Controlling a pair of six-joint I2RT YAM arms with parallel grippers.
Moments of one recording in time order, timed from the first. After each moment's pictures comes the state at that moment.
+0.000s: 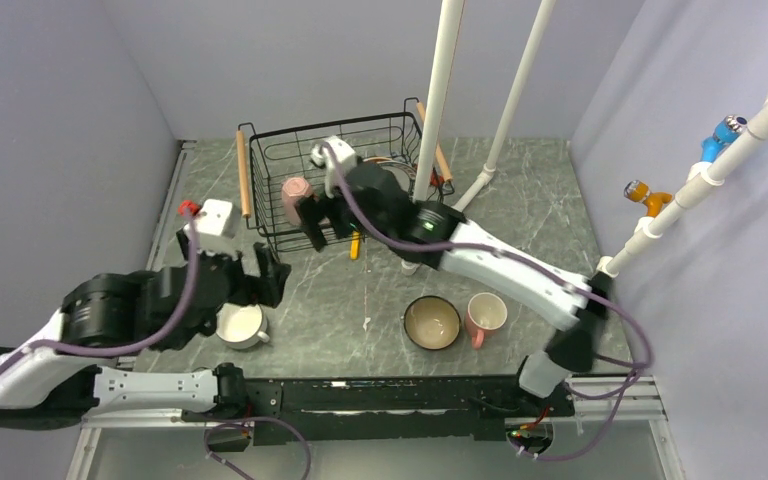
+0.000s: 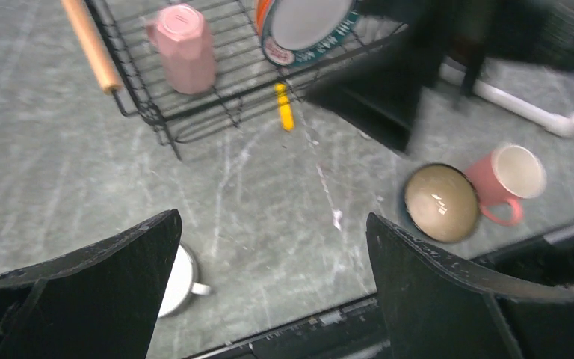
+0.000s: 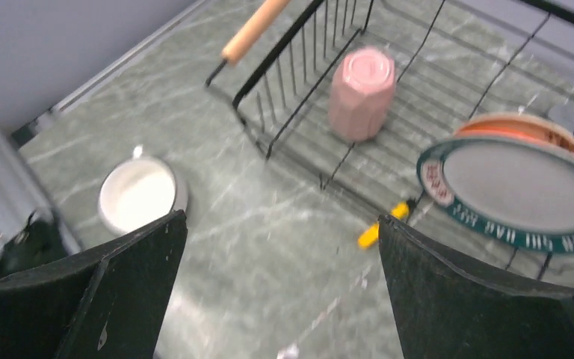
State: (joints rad) left arm -1.38 0.77 1.44 -1.28 -0.87 -0.75; right arm 1.02 1.72 1.78 -0.45 0.20 0.14
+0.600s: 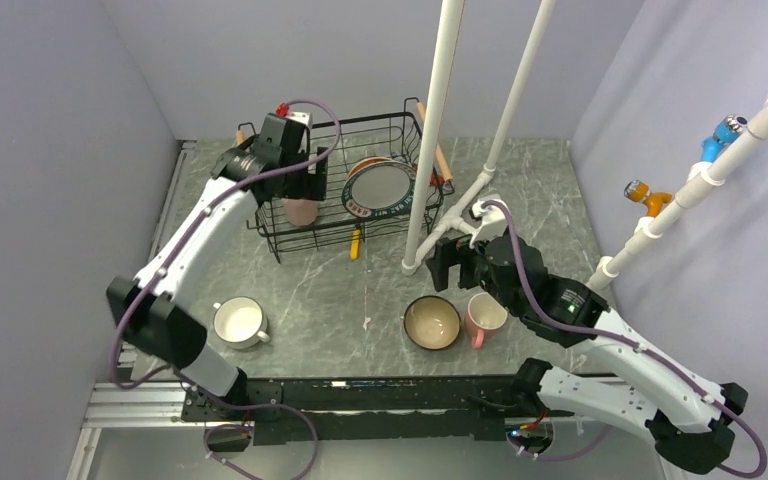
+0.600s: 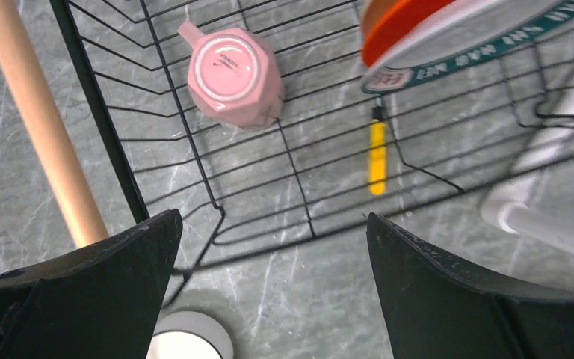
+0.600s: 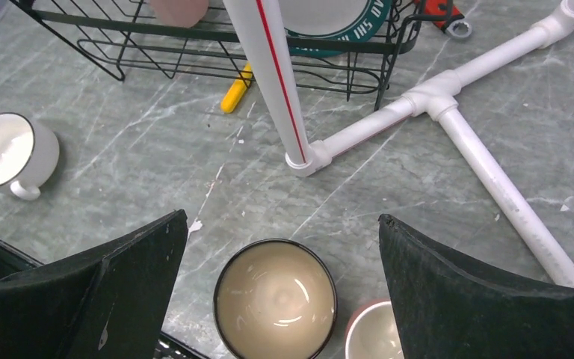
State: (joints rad) left arm -0.46 1.49 1.63 -0.90 -0.25 -0.25; right arm 0.91 0.82 0.96 -0.59 0.40 0.33
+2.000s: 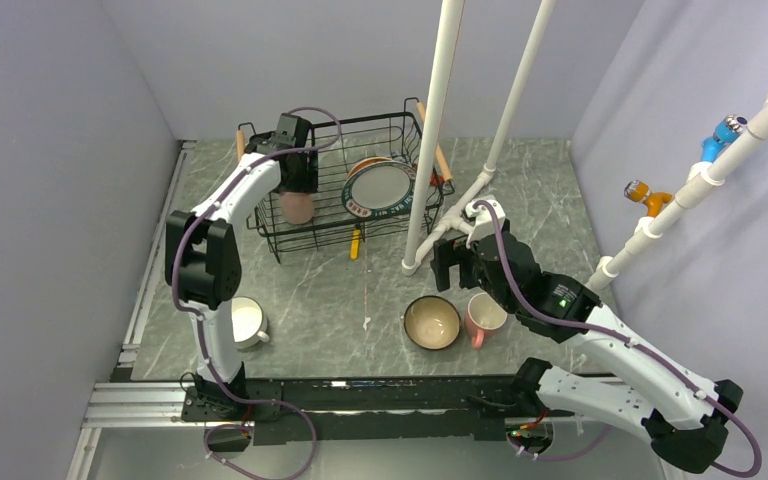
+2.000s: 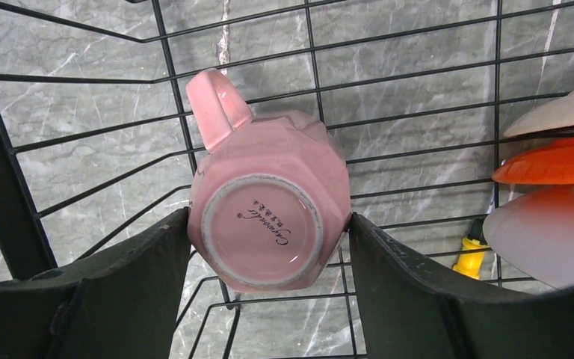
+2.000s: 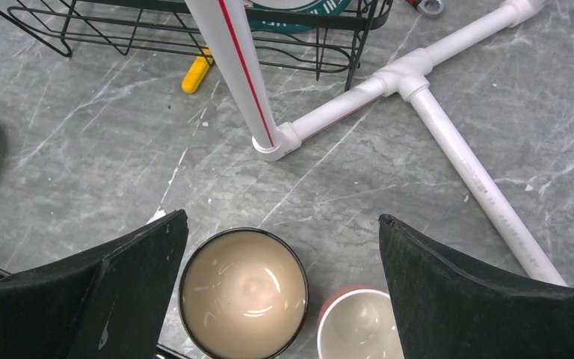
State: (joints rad) left arm -0.29 1.96 1.74 -0.73 -0.25 -0.24; right arm 0.87 0.83 0.95 -0.63 0.42 0.30
